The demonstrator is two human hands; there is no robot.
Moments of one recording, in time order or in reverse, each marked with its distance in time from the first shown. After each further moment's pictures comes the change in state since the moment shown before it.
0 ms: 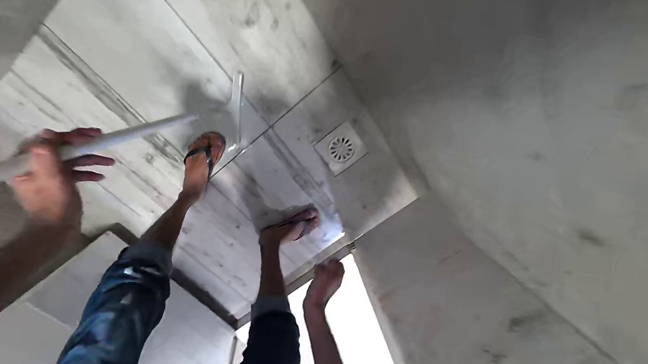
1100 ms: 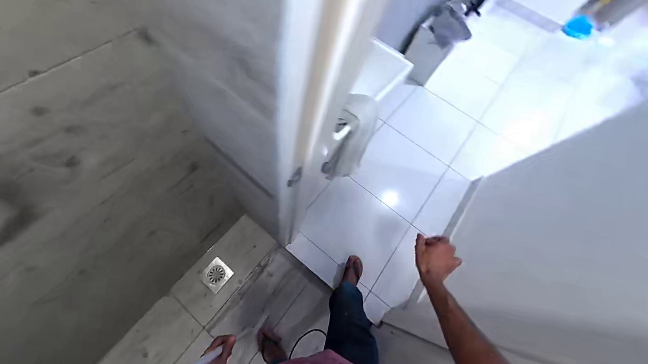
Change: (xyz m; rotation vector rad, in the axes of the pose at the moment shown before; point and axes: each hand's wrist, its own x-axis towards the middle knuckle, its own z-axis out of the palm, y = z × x) left_hand -0.316 0.188 0.061 0.800 -1.431 0.645; right_hand -0.417 0.241 -0.486 0.300 0.890 0.669
